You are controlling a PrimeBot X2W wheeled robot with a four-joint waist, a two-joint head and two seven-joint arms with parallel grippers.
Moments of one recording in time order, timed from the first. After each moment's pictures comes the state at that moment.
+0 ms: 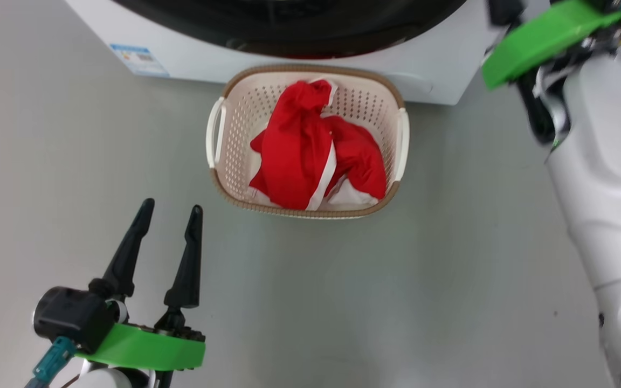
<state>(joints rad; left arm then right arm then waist) -0.22 0.19 -0.23 0.00 -0.39 0.02 -0.25 -1.07 -0.10 0.15 0.79 0.26 0.13 -0.26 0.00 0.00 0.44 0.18</state>
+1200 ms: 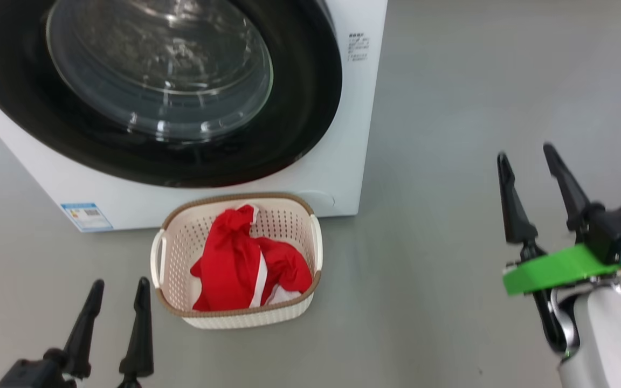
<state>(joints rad) 0.02 0.25 -0.12 -0.05 -0.47 0.10 -0.23 -0.30 -0.05 -0.06 0.25 0.16 0.13 -0.26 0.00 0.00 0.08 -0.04</state>
